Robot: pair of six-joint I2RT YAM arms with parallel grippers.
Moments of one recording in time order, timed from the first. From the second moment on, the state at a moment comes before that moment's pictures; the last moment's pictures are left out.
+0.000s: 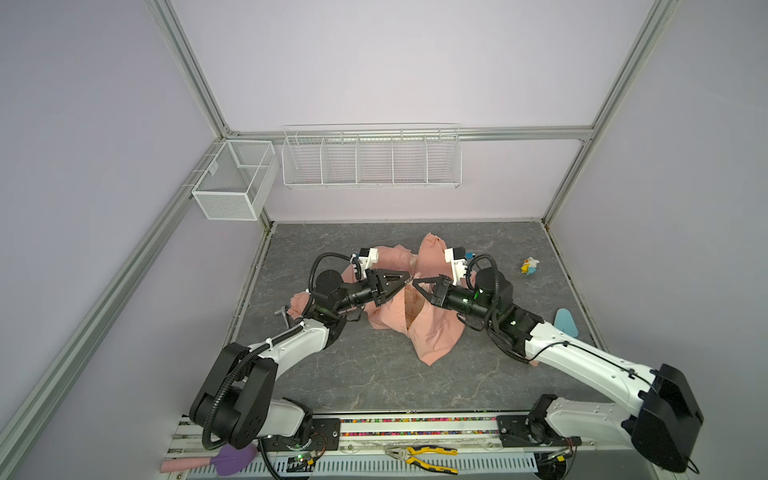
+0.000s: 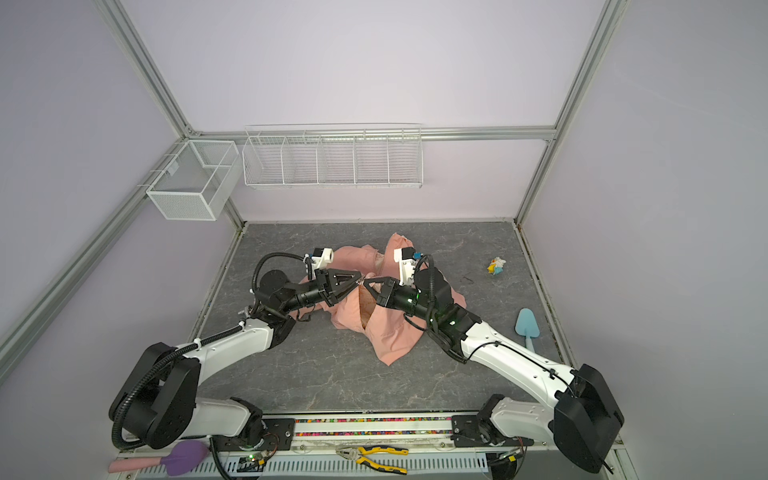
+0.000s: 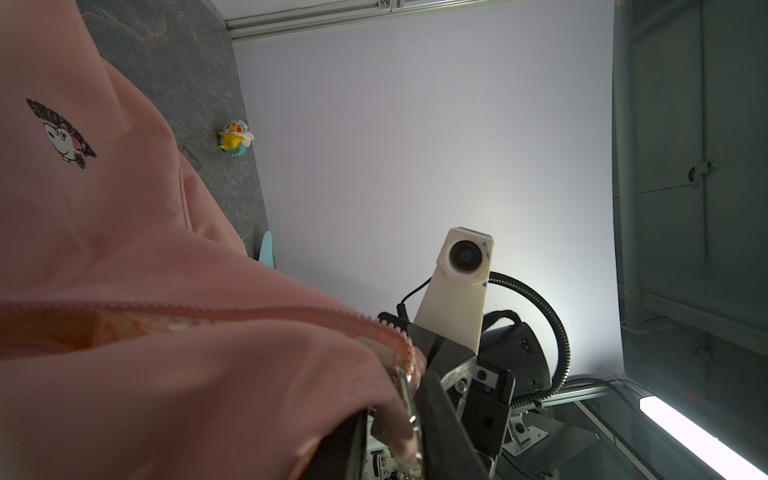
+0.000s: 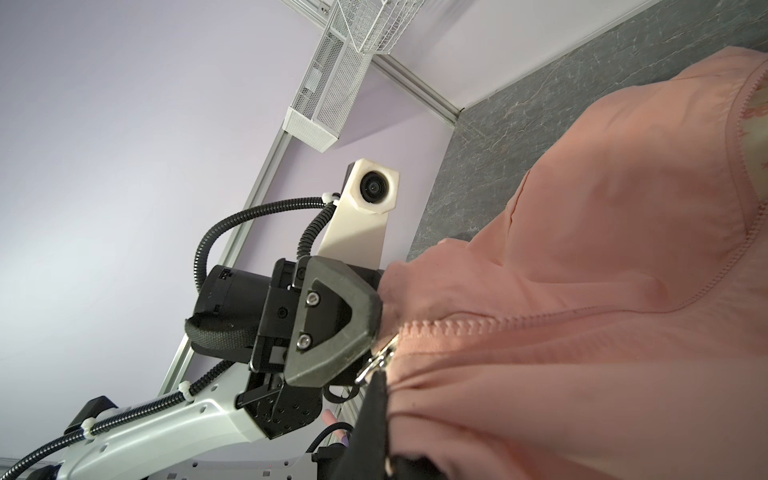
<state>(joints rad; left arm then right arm) -0.49 1.39 0.64 0.91 0.85 -1.53 0.76 1.21 0.82 0.24 -0.29 0.98</state>
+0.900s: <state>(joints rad) -0.48 1.37 0.65 0.88 0.85 -1.53 0.80 1.23 0.80 0.28 -0.27 0.98</state>
